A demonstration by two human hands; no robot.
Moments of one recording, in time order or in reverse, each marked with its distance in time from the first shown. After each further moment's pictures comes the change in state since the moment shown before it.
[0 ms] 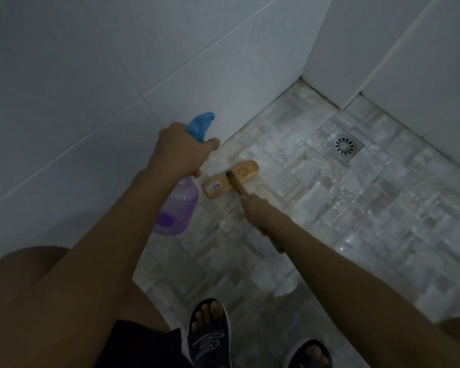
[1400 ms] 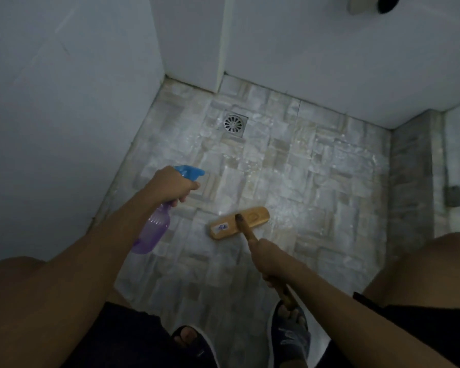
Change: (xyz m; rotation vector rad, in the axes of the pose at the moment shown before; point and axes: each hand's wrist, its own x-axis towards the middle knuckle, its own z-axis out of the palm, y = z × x) left_hand 0.029 0.035 0.178 0.240 -0.662 0.075; right_hand -0.151 0.133 -0.014 0.314 0.058 0.407
